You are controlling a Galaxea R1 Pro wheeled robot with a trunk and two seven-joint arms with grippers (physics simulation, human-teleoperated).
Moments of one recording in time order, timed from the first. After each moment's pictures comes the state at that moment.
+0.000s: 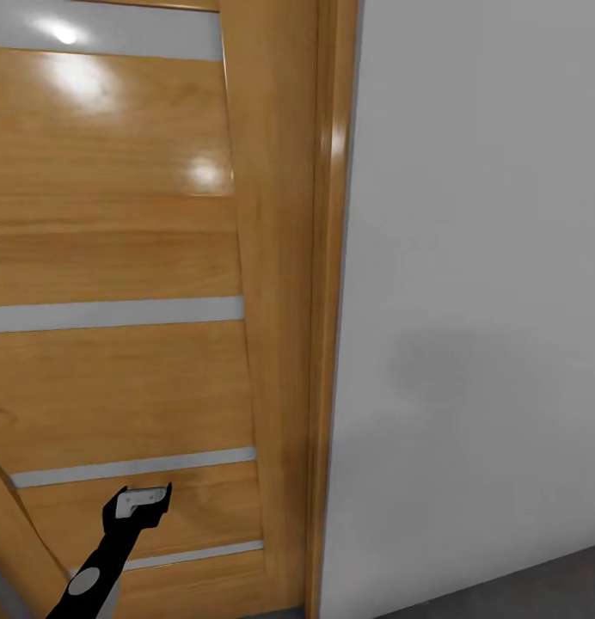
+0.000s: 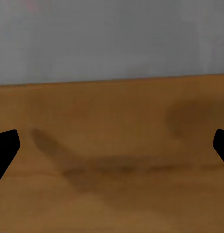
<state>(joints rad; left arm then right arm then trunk) -0.31 0.12 0.16 -0.73 0.00 -0.30 -0.06 -0.07 -0.10 -0.05 -0.57 0.00 -0.16 0.27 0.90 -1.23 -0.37</state>
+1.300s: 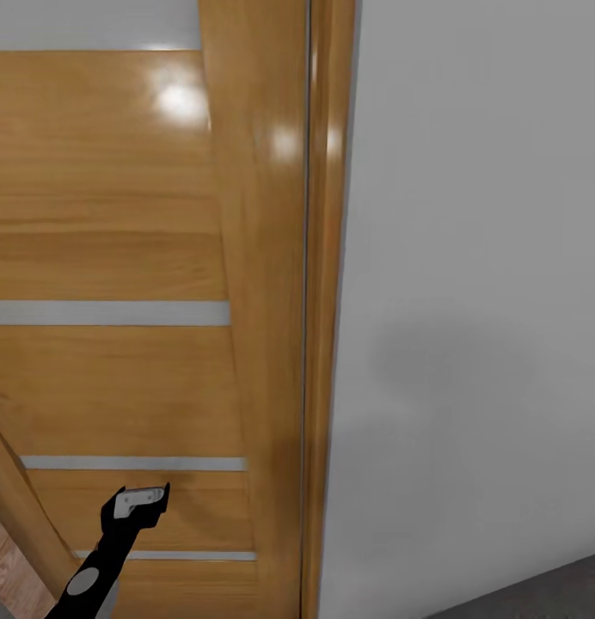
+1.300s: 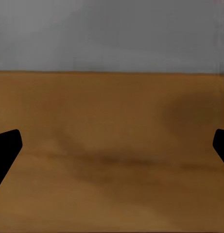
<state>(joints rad) -0.31 0.13 0.16 -0.73 0.01 -0.30 -0.06 -0.07 -0.10 -0.05 -0.57 0.00 -0.16 0.27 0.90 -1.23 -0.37</state>
